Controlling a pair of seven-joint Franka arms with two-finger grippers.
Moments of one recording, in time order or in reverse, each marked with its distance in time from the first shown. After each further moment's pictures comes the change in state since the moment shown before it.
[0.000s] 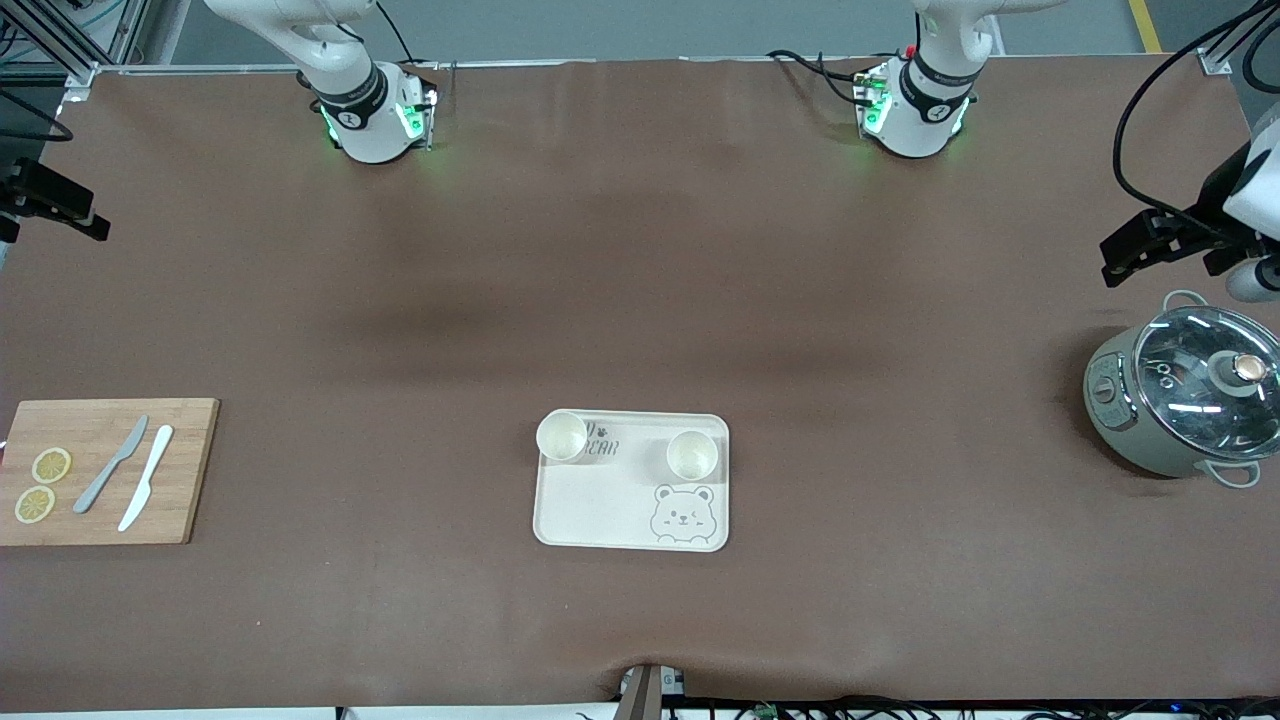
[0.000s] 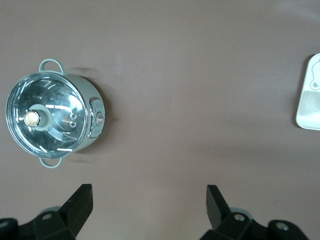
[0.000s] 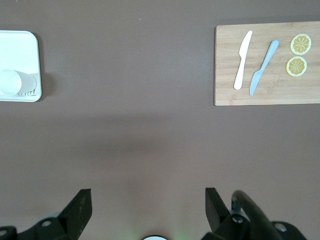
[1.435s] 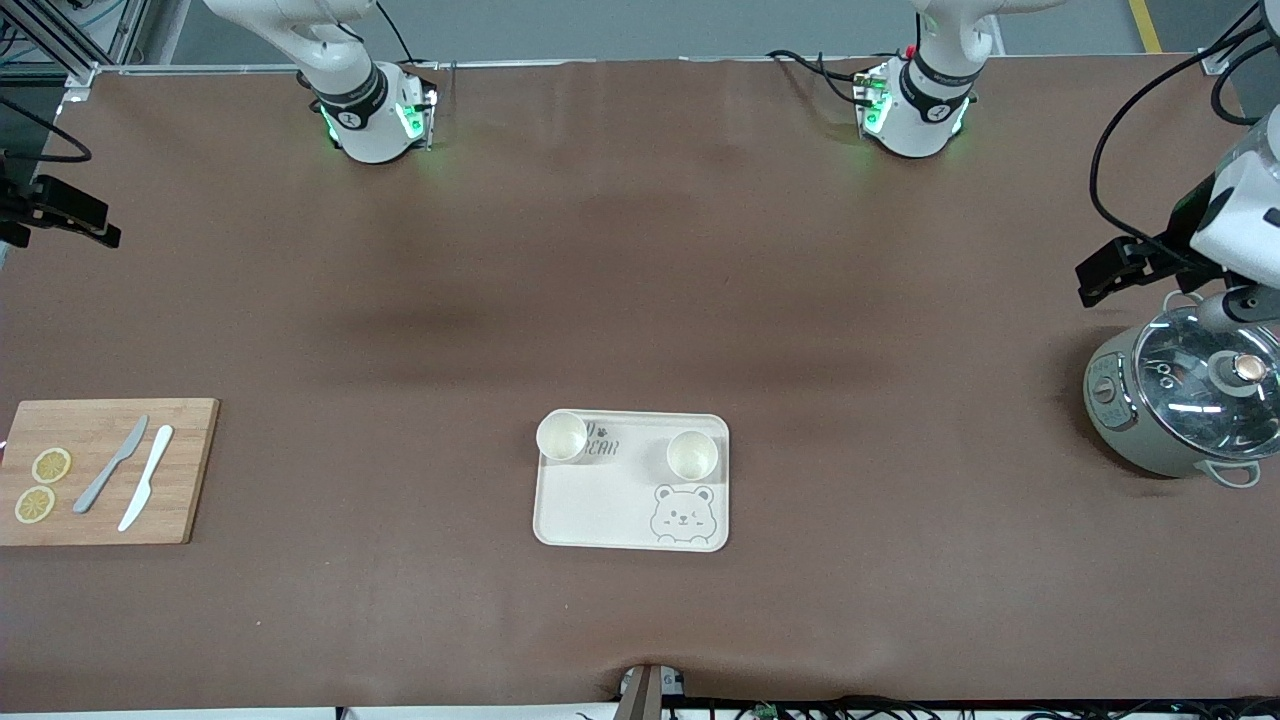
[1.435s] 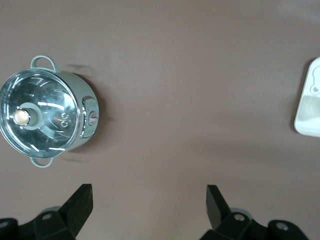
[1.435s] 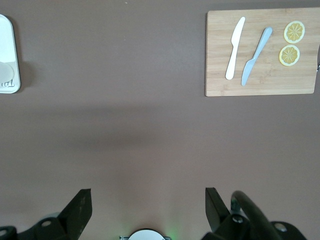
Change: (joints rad) left arm 0.045 0.057 -0.073 0.033 0.023 0.001 -0.034; right arm 0.010 -0.001 -0.003 -0.051 -0.050 0.009 0.000
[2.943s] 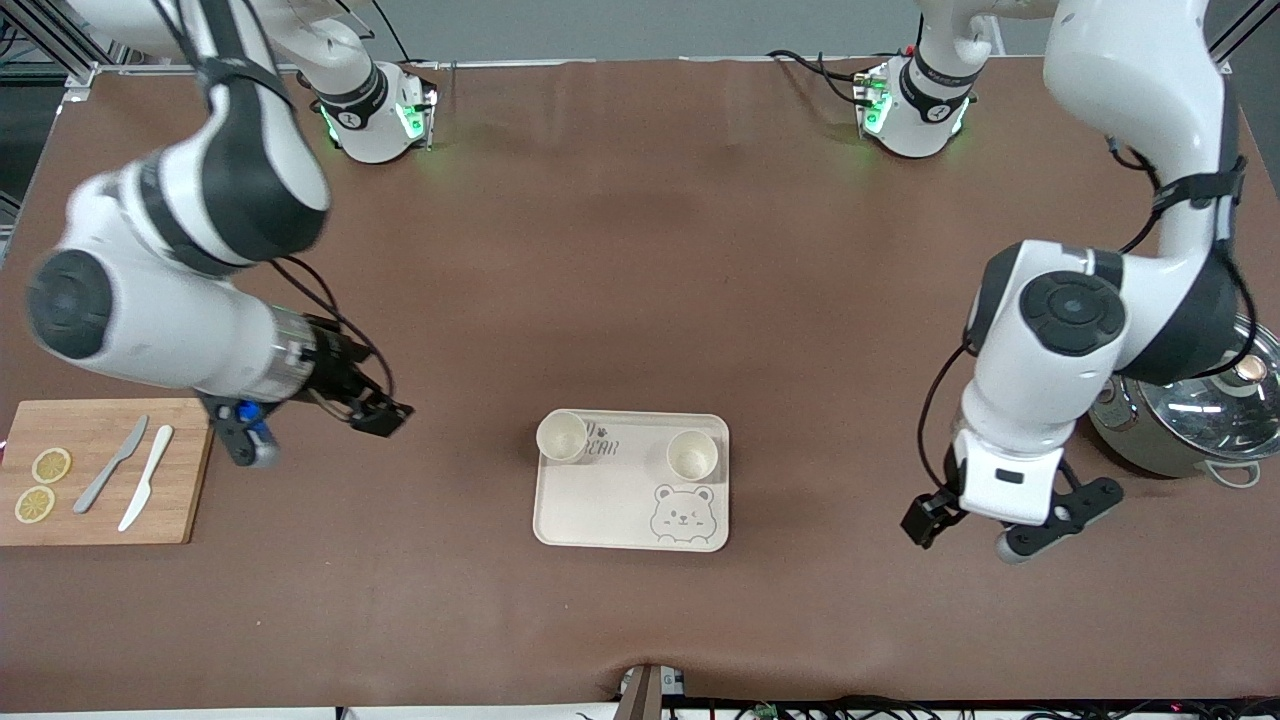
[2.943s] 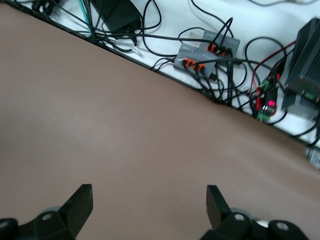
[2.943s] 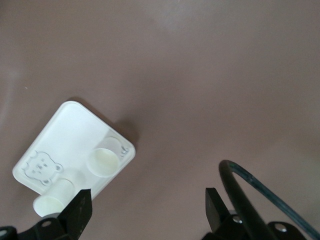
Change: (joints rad) left arm -0.207 0.438 0.032 0.126 0.192 0.596 -0.594; right arm 0.279 0.428 -0.004 0.270 0.274 0.119 1.083
